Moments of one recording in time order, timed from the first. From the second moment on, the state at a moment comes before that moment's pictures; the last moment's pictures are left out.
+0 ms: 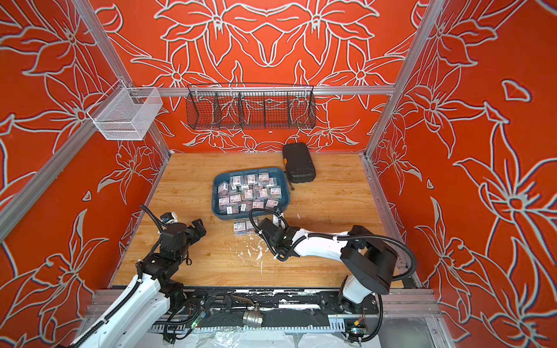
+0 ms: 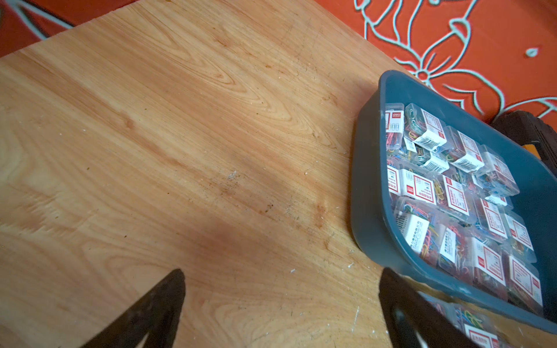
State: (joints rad) left arm -0.20 0.60 0.28 -0.28 -0.36 -0.69; right arm 1.01 1.60 0.83 -0.32 0.53 0.81
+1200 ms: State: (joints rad) left arm -0.20 0.61 0.28 -0.26 -0.36 -0.68; right arm 0.98 1.49 0.98 -0.52 0.50 0.80
